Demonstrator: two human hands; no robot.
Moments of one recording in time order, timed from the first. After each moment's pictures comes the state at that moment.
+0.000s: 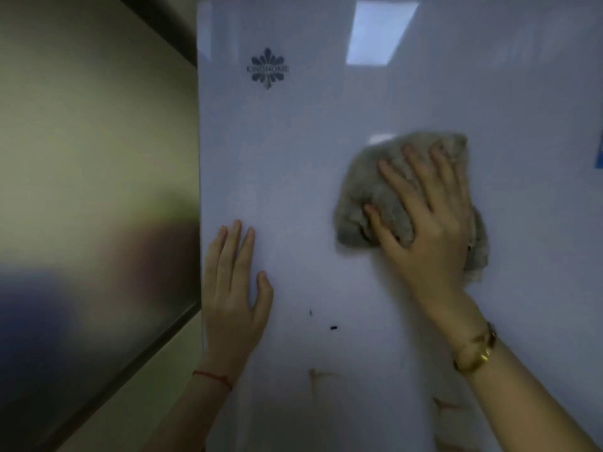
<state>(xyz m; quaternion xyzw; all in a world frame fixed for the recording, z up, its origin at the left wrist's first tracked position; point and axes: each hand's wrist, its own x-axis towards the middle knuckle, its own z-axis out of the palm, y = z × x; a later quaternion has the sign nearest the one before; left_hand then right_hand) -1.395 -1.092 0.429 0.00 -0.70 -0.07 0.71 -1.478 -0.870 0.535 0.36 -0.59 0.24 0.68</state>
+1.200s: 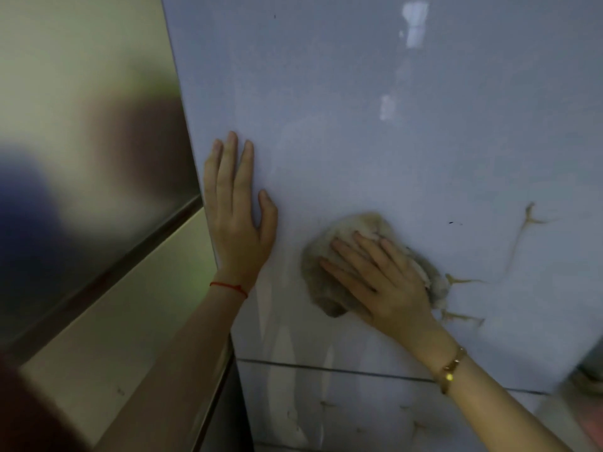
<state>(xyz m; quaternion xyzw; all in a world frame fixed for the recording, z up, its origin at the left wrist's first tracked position) -1.389 -1.091 0.379 0.00 -0.72 -0.08 0.69 -1.470 -0.873 0.312 0.51 -0.63 0.07 0.58</state>
